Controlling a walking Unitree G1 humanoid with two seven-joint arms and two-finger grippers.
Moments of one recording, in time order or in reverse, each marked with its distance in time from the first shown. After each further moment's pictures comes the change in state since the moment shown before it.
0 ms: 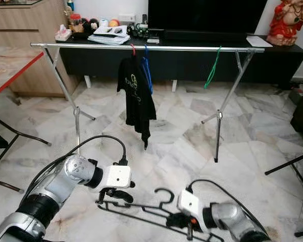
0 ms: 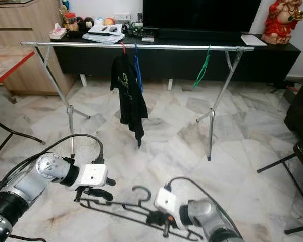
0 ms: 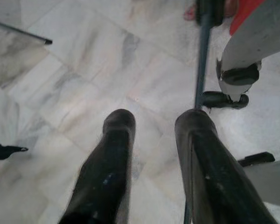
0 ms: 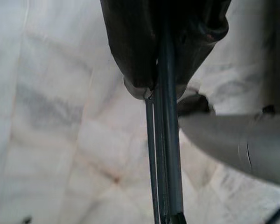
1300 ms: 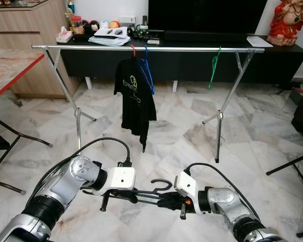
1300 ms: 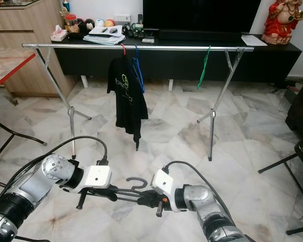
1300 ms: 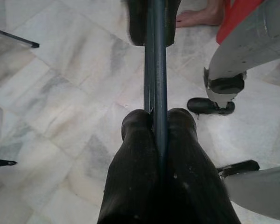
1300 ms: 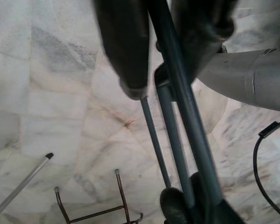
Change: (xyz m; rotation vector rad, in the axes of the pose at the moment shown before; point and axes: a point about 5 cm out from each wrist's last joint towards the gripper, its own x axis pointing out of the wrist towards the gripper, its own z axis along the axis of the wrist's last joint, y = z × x) left arm 0.013 -0.002 0.010 -0.031 -0.031 -0.051; right arm -0.005 -0.022 0.059 -0.057 -0.230 -0.002
